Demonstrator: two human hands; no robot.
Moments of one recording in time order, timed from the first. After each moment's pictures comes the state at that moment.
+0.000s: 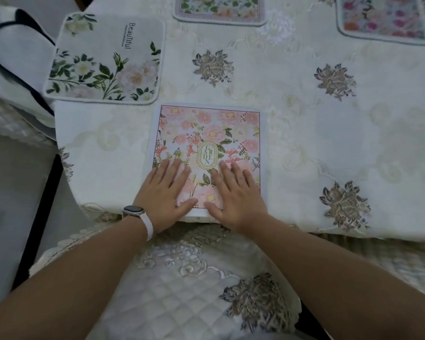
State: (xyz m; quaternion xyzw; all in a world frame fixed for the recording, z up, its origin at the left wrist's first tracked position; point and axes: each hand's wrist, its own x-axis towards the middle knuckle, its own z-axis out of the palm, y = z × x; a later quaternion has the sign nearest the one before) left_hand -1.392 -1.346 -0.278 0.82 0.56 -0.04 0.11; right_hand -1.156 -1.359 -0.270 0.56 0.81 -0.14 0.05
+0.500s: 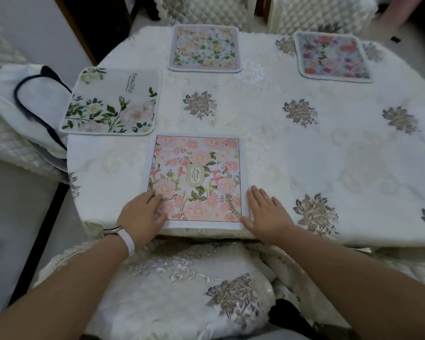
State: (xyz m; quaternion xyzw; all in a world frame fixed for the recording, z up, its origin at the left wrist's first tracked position) left_hand -1.400 -1.363 -0.221 0.75 0.64 -0.04 0.16; right_hand -1.052 -1.378 -0.230 0.61 0.76 -0.19 0.15
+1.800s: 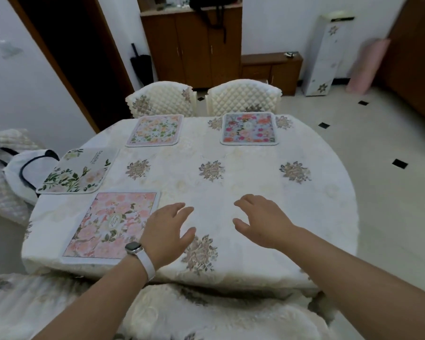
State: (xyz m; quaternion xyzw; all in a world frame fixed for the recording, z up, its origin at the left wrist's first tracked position) left_hand -0.987 -1.414 -0.046 0.79 0.60 0.09 0.05; right_hand -0.723 -1.390 -0.045 0.56 0.81 -0.13 -0.07
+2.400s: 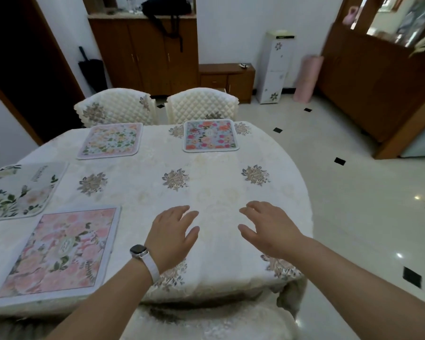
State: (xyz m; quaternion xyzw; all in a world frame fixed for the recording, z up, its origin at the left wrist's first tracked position) left_hand -0.912 -1.392 -0.052 0.84 0.52 0.13 0.09; right_hand -0.649 -1.424 -0.038 0.64 0.76 -0.08 -0.04
